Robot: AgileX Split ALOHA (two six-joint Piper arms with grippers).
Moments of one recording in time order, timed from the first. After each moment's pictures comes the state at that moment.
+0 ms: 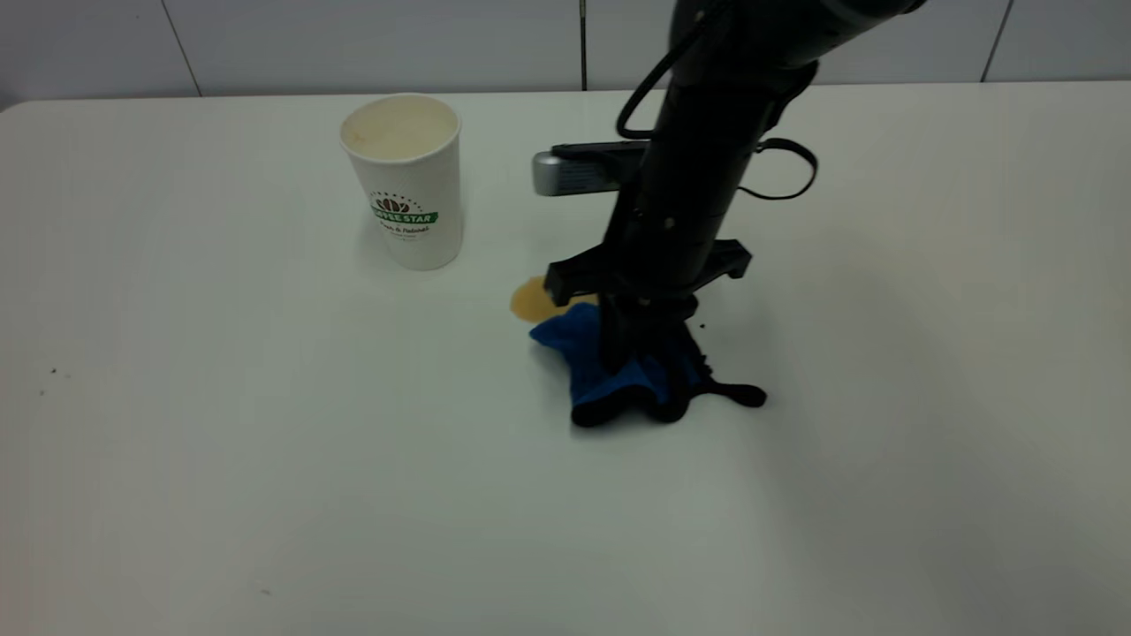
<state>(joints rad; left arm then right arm) 0.04 -0.02 -0.49 0.01 1.13 -0.04 0.46 2.58 -1.78 0.38 0.71 -0.20</state>
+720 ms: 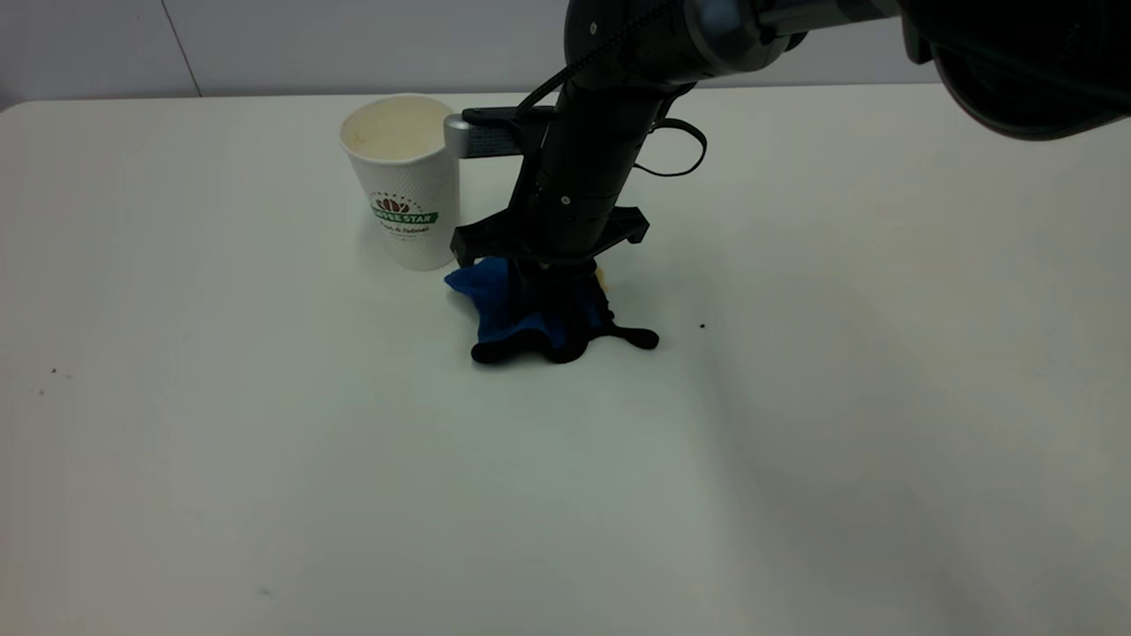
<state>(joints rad) 0.04 -0.02 -0.49 0.01 1.13 -0.04 0.49 2.82 -2.25 0.33 0.77 -0.09</state>
